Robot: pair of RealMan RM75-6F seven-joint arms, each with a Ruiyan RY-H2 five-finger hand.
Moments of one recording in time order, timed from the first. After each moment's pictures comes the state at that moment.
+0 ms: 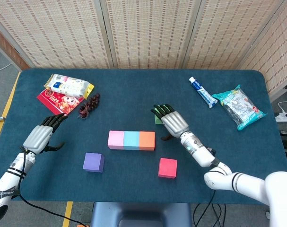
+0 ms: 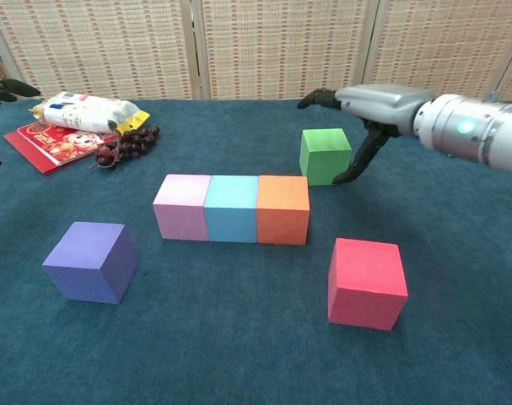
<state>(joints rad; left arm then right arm) -0.54 -1.14 -0.06 -1.47 1.43 1.06 -0.25 0.86 -1.53 0.19 -1.26 -1.26 0.83 -0.11</state>
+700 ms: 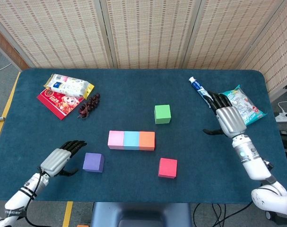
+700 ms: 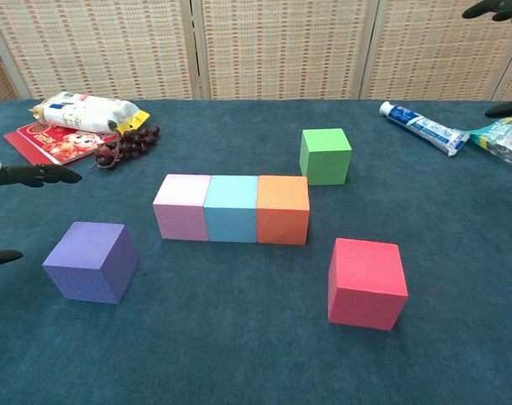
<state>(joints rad) -0.51 -1.17 0.05 -1.63 1.54 1.02 -0.17 0.57 -1.15 0.16 -1.53 -1.31 1.12 0.04</state>
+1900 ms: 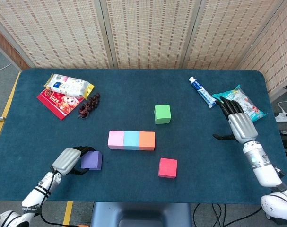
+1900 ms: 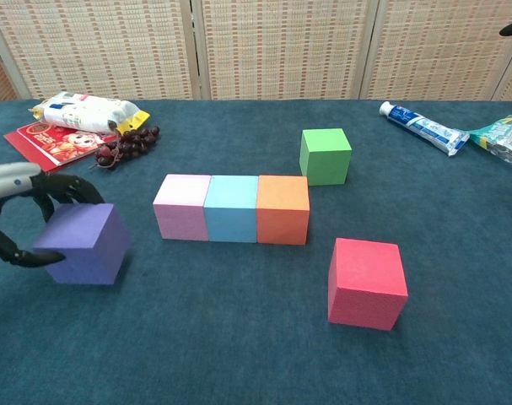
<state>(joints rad) -0.51 -1.30 0.00 -1.59 1.47 1.03 -0.08 0.49 -1.15 0.15 -1.47 -1.36 1.13 0.16</state>
